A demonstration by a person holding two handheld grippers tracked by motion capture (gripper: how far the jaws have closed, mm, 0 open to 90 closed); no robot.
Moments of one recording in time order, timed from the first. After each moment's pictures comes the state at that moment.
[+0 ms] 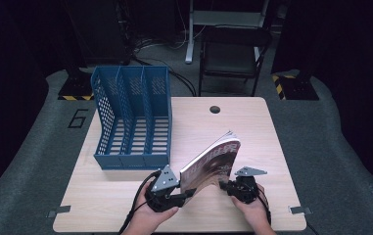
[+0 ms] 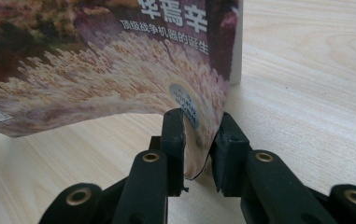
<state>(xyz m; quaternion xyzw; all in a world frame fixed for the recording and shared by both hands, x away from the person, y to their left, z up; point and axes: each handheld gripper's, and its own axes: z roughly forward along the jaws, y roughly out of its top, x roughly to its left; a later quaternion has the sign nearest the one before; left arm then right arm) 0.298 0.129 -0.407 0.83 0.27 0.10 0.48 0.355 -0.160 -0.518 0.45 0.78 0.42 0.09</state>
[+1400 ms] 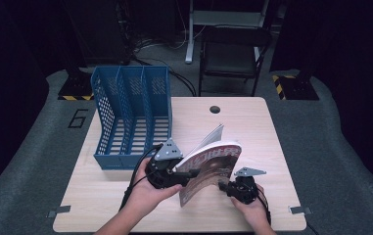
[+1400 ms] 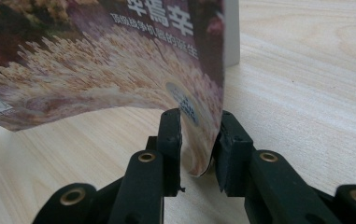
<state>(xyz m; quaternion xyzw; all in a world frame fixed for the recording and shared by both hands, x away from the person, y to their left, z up) 0.326 0.120 -0.332 0.84 0.28 0.10 0.46 0.357 -0.160 -0.523 0.45 0.78 0.42 0.08</state>
